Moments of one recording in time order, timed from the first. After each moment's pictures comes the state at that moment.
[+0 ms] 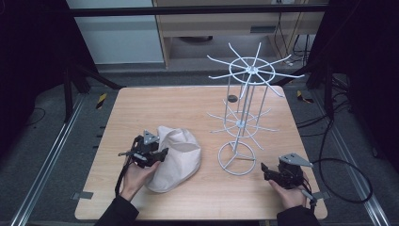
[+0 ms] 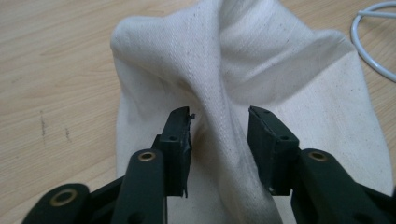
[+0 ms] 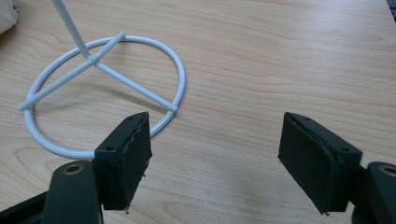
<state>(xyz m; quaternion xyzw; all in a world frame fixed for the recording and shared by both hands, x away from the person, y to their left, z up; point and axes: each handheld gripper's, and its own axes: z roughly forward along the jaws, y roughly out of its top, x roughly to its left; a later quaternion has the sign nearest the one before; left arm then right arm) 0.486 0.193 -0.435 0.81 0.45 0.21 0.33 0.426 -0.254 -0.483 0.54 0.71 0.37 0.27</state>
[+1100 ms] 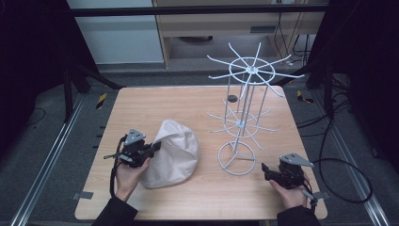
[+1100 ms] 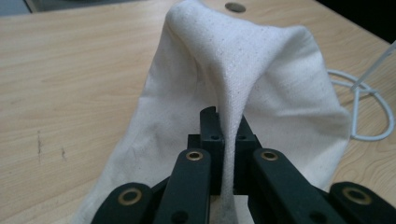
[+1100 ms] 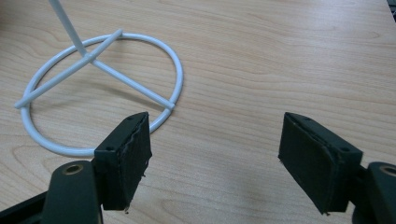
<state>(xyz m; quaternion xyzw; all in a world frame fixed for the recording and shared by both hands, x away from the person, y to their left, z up) 0.469 0.217 -0.410 0.76 0.45 0.19 0.44 0.425 -0.256 -0.483 0.54 0.71 0.37 0.27</state>
